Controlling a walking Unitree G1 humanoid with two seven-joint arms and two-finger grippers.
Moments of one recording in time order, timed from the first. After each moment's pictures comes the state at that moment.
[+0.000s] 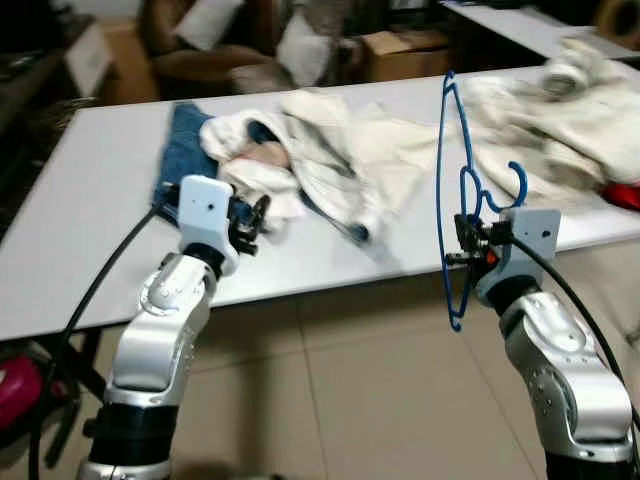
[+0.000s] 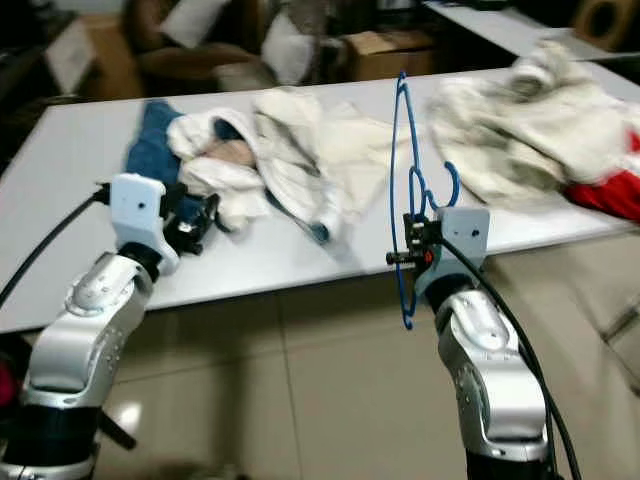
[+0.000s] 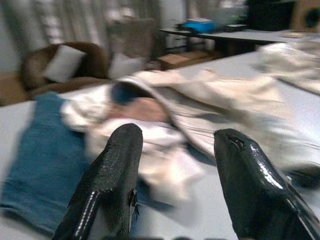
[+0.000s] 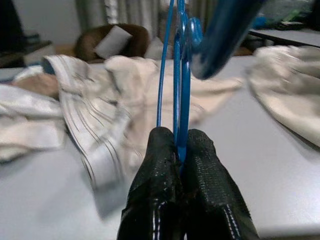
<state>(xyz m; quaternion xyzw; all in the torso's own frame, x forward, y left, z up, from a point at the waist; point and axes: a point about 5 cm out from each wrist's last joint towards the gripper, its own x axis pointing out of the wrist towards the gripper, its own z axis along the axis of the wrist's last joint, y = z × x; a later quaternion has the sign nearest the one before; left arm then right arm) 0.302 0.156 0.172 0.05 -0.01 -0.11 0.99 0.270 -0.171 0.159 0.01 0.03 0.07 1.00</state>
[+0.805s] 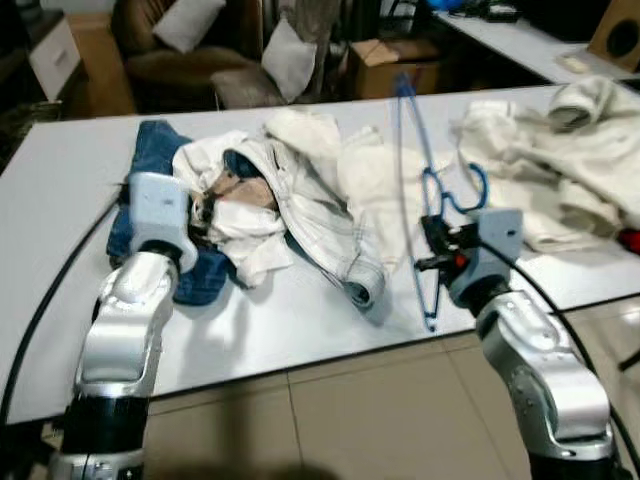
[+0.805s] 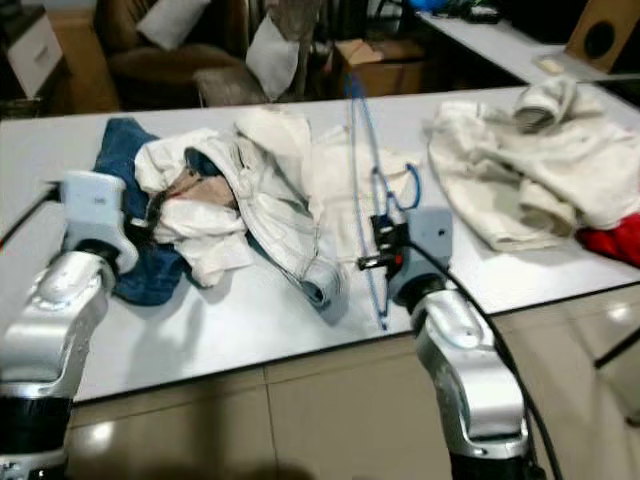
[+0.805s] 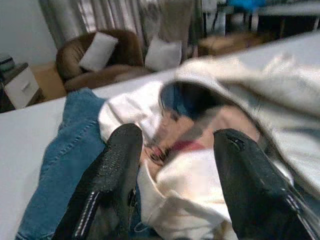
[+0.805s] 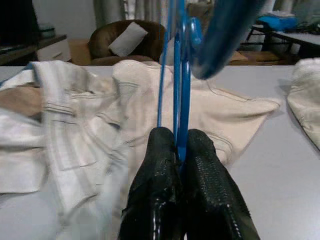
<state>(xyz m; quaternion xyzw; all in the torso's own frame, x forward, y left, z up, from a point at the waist) 0.310 0.195 0.162 0.11 0.04 -0.03 0.99 0.269 -0.153 0.156 0.01 0.03 0.11 0.99</state>
